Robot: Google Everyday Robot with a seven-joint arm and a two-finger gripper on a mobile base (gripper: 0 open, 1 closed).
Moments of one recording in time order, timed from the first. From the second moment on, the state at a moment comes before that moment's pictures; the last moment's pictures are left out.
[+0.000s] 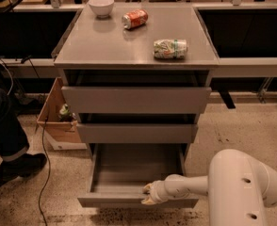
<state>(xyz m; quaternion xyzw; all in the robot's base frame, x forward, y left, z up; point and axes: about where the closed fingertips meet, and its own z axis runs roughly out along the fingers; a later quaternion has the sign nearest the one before) 0.546 -0.044 0.185 -0.64 0.70 0.13 0.27</state>
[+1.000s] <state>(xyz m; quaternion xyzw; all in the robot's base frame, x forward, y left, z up) 0.621 0.019 0.217 -0.68 0.64 0.11 0.34</state>
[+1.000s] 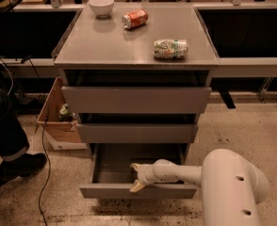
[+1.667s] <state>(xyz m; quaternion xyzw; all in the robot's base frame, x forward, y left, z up) 0.703 0.074 0.267 -0.69 0.58 0.09 0.42</state>
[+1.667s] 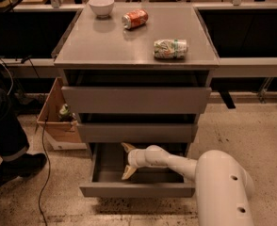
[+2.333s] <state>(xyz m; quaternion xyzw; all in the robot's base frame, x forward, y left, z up) 0.701 0.074 0.268 -0.69 0.59 0.10 0.41</state>
